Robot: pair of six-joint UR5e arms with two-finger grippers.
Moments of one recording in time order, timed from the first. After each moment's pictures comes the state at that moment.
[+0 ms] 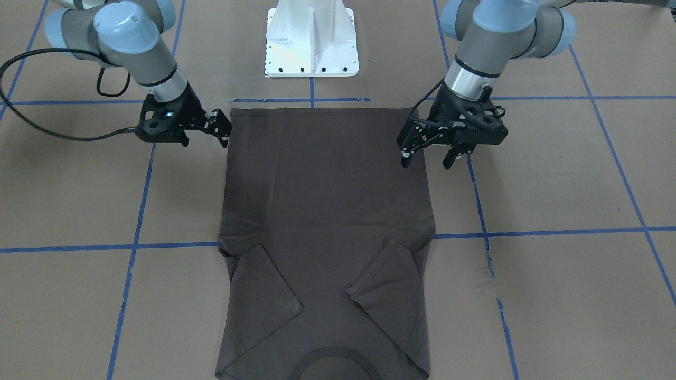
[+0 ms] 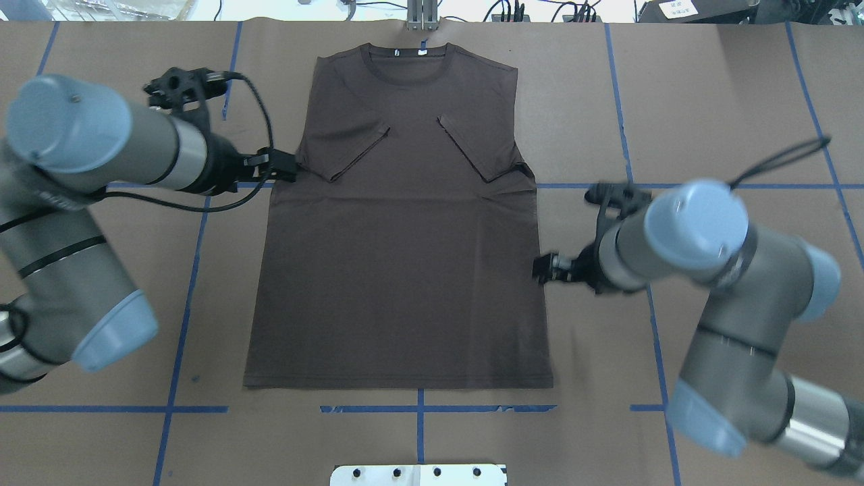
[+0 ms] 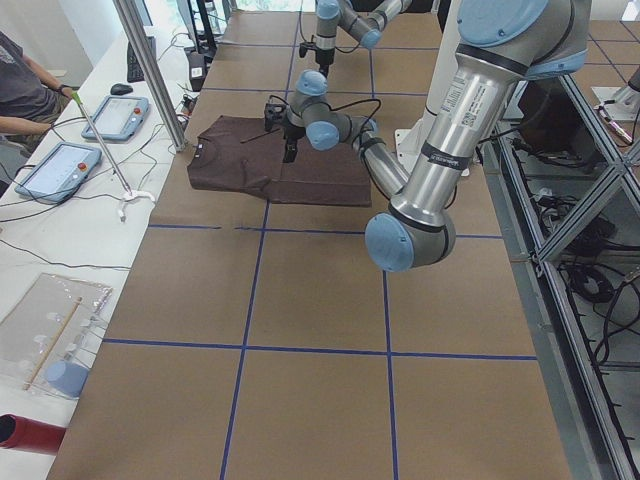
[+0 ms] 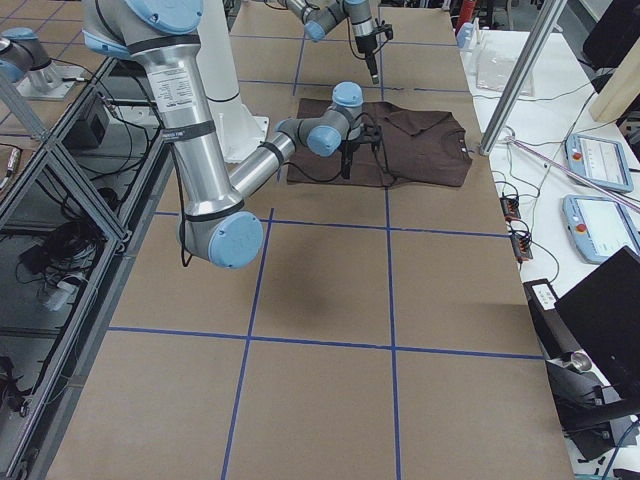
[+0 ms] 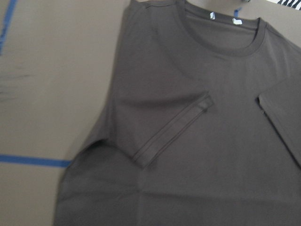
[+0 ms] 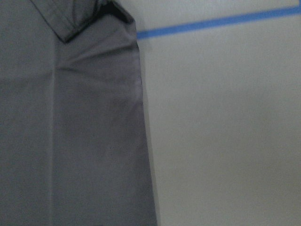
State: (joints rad) left arm -0.73 -1.93 -1.96 -1.85 -1.85 -1.25; right arm 0.49 -1.34 1.98 -1.35 1.85 1.42
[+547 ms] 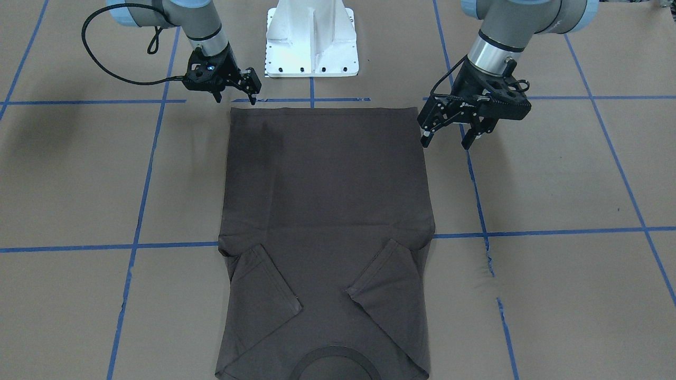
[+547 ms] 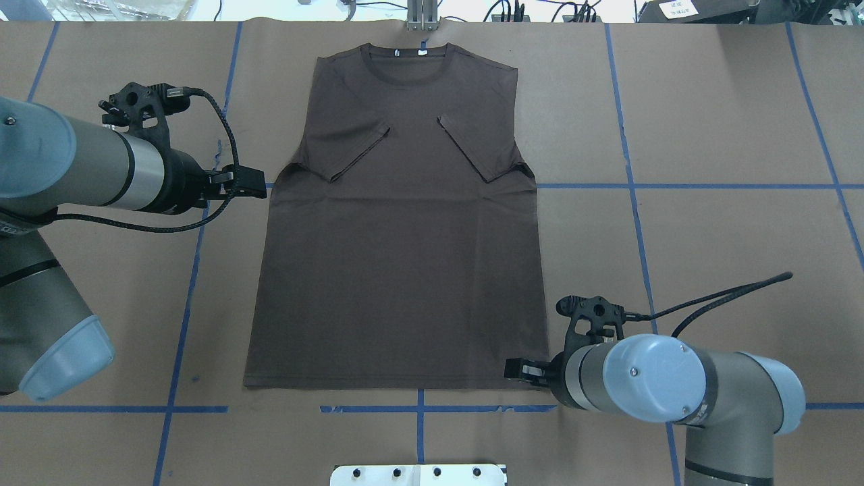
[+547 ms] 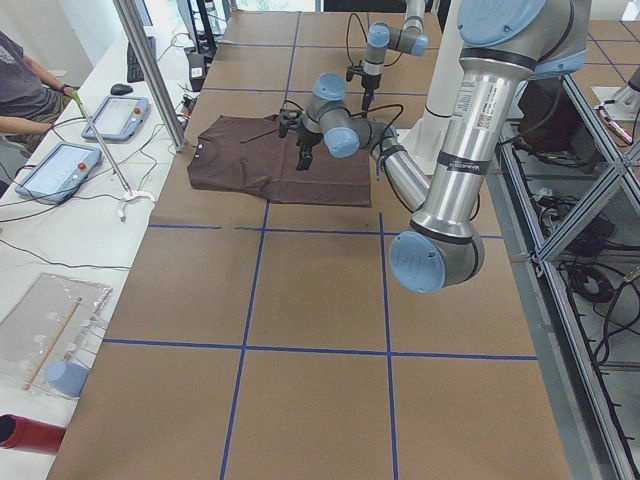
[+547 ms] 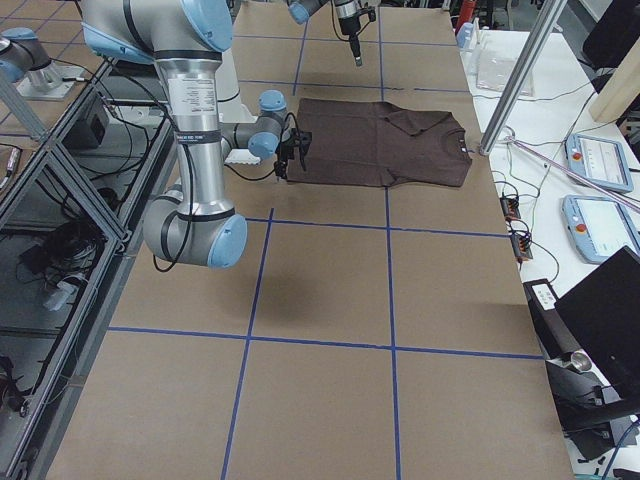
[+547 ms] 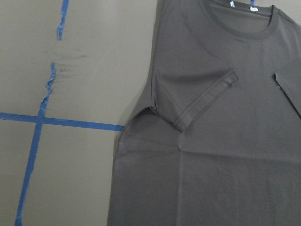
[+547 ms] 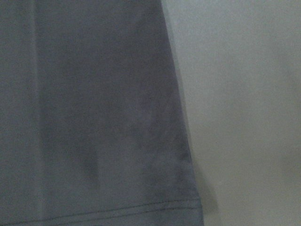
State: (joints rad) left arm -0.73 -1.85 -2.04 -1.84 -1.85 -1.25; right arm 0.20 -1.40 2.05 -1.34 1.65 1.64
